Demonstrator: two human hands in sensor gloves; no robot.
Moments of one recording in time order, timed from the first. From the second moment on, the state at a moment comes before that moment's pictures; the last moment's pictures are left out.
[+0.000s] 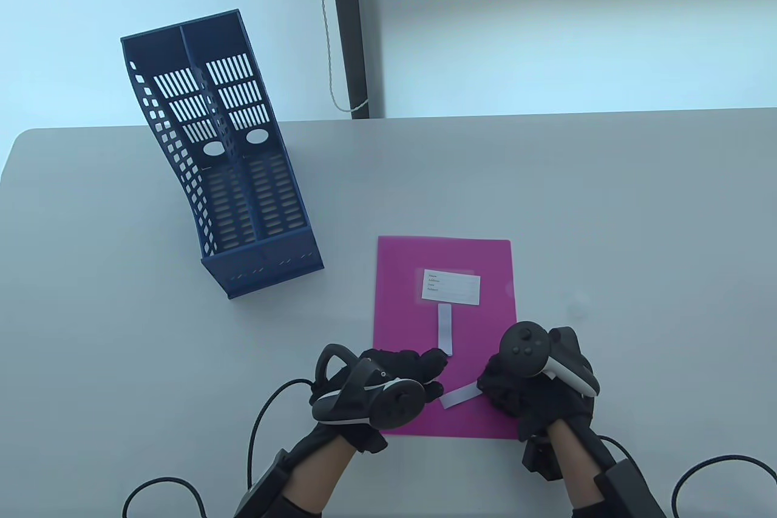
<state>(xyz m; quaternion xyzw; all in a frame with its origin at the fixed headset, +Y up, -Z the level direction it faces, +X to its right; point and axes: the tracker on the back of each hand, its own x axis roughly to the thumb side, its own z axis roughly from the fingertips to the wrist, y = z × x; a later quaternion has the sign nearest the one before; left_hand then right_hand) -0.060 -0.692 -0.172 0.02 -0.39 0.05 0.92 0.159 -0.761 -0.192 0.07 0.25 0.95 0.20</state>
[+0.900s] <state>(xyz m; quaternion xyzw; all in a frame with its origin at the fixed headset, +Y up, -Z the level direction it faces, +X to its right) 0.008 -0.715 -0.167 -0.09 -0.41 -0.07 0.90 0.177 -0.768 -0.191 0.07 0.25 0.92 0.29</state>
